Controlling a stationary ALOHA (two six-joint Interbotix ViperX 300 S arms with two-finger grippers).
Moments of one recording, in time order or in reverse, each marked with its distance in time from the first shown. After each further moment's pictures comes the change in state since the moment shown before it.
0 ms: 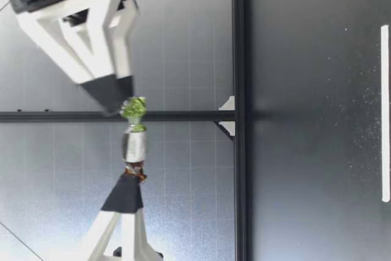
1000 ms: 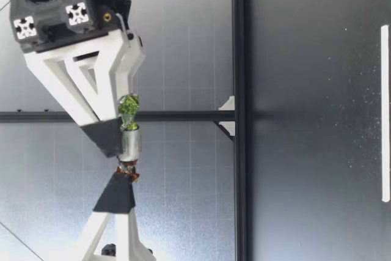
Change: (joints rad) left arm -0.002 -0.003 -0.011 0.046 0.000 0.037; right arm 0.002 0.112 -0.072 -0.052 -0.064 0.012
